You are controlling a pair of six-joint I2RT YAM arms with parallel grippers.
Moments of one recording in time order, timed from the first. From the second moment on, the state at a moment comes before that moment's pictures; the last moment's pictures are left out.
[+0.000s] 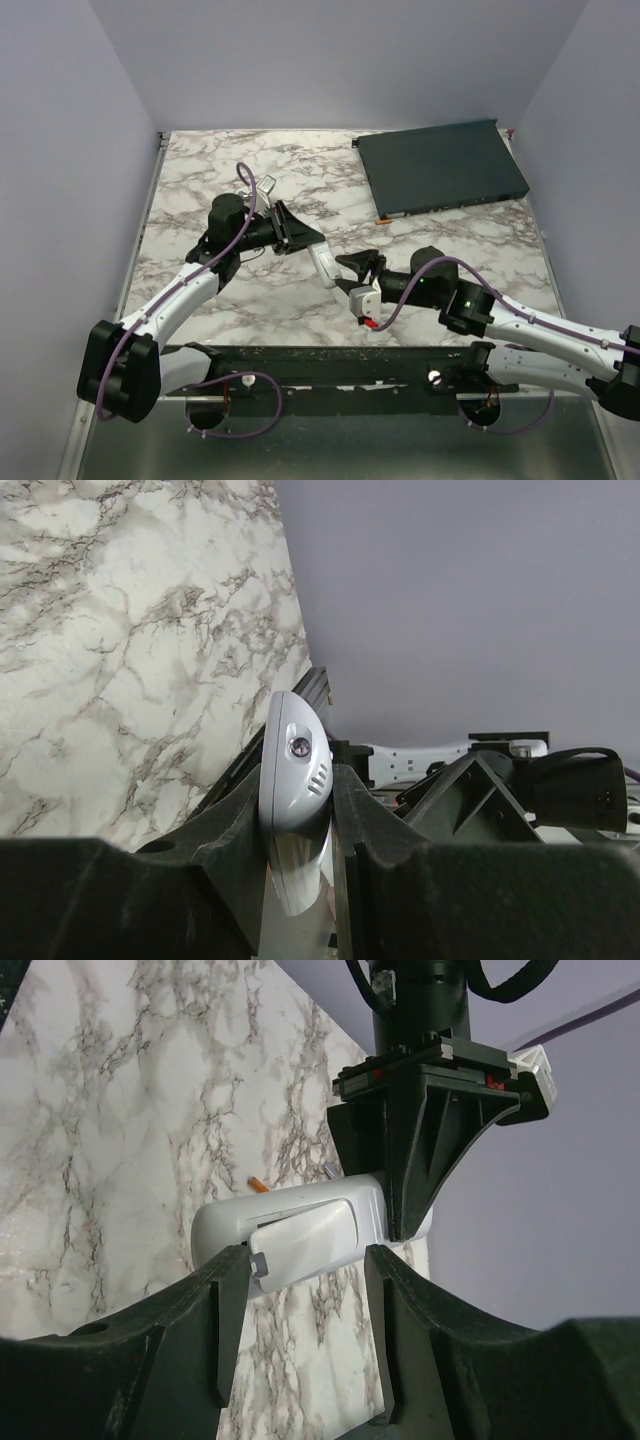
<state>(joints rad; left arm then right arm) -0.38 1.16 0.68 0.27 0.81 -1.13 1.04 0.93 0.67 0.06 -0.28 -1.00</state>
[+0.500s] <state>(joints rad) -0.38 1.16 0.68 0.28 0.81 -1.14 1.04 0.93 0.67 0.05 -0.30 -0.99</state>
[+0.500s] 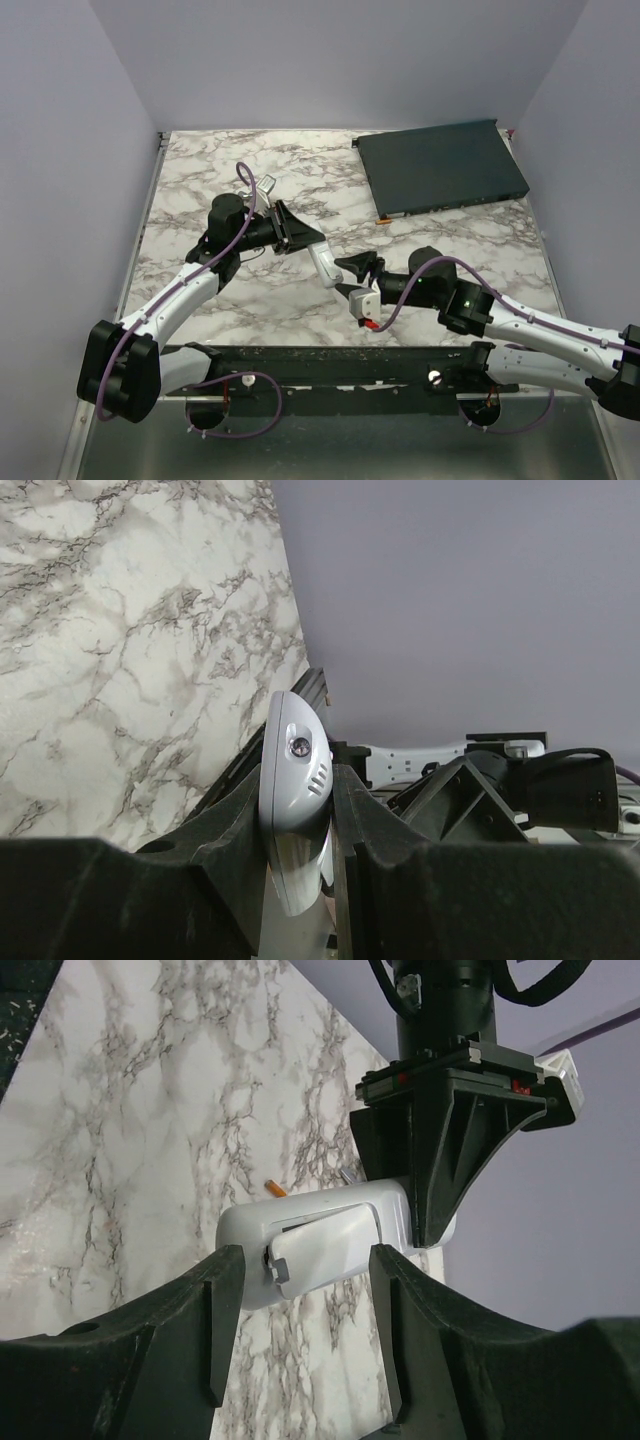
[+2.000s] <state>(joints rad) -0.38 1.21 0.68 0.31 0.80 -1.16 1.05 1.20 1.08 -0.39 0.29 0.62</state>
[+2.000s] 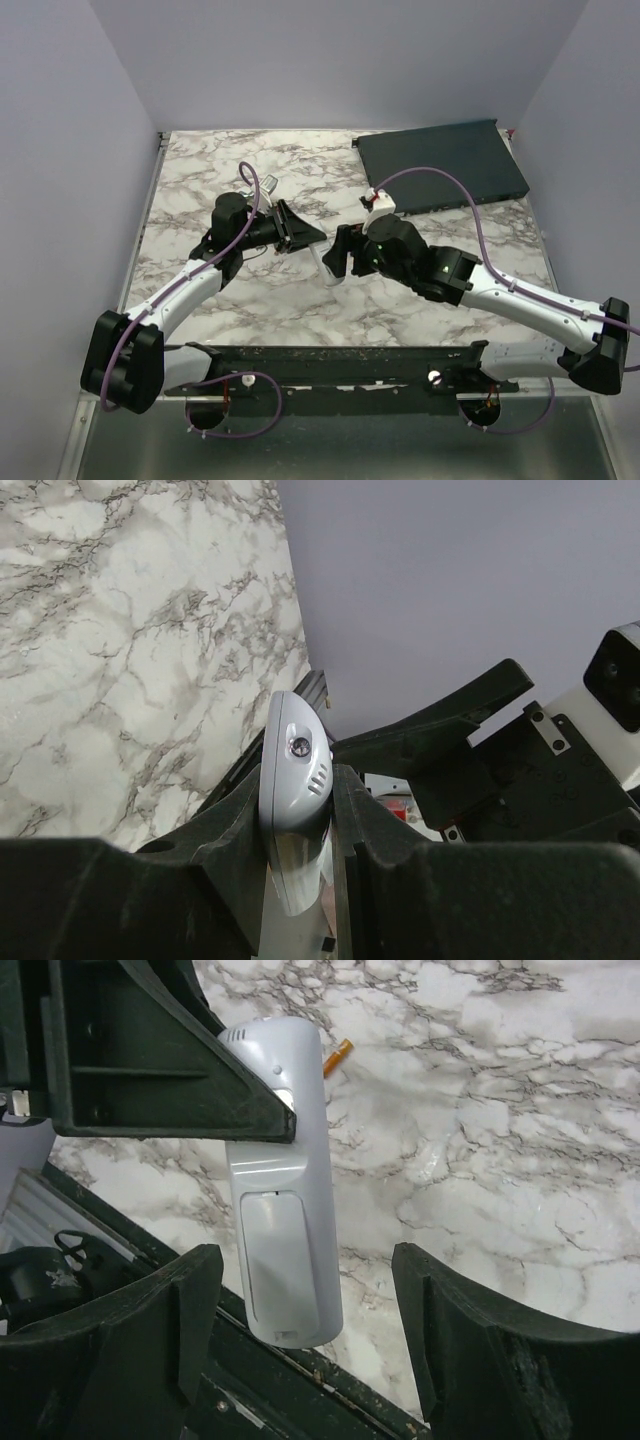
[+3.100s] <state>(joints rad) -0.38 1.22 0.68 0.31 0.80 -1.15 1.11 1.31 1.17 -0.51 0.27 0.53</state>
